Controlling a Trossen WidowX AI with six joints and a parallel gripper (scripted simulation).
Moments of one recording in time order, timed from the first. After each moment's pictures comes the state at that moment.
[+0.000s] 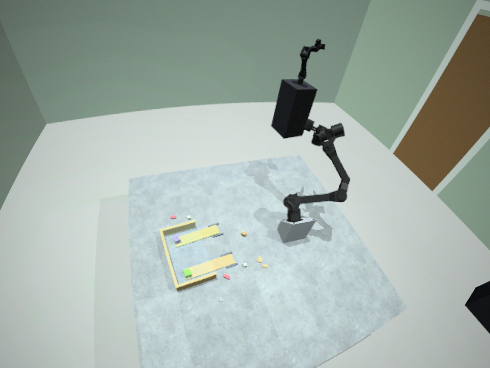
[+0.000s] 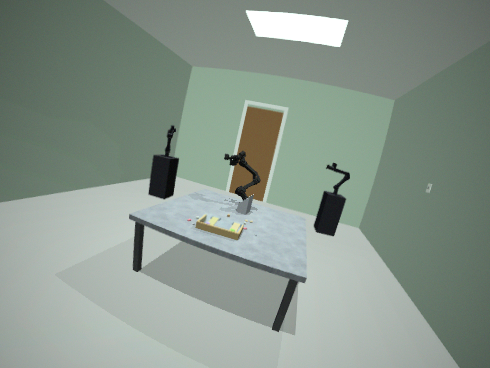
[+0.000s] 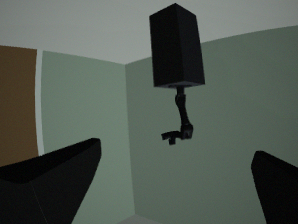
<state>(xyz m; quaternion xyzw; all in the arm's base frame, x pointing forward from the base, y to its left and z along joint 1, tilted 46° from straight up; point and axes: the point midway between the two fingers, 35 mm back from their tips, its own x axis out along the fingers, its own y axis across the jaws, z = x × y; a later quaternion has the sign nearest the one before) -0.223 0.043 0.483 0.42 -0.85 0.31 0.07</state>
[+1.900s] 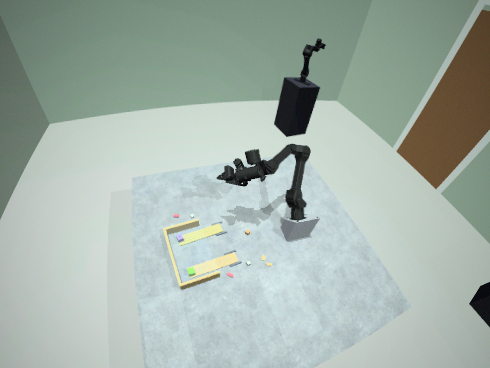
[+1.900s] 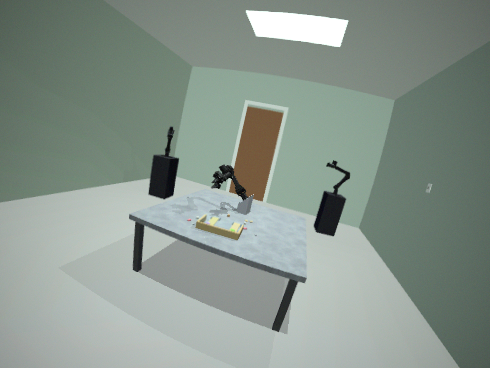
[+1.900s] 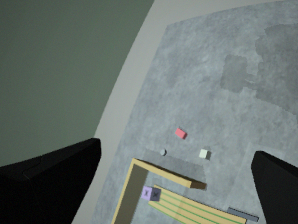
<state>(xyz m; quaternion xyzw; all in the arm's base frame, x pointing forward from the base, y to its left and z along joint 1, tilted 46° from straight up) 0.317 -0.124 0.250 0.14 -0.02 -0.45 0.88</state>
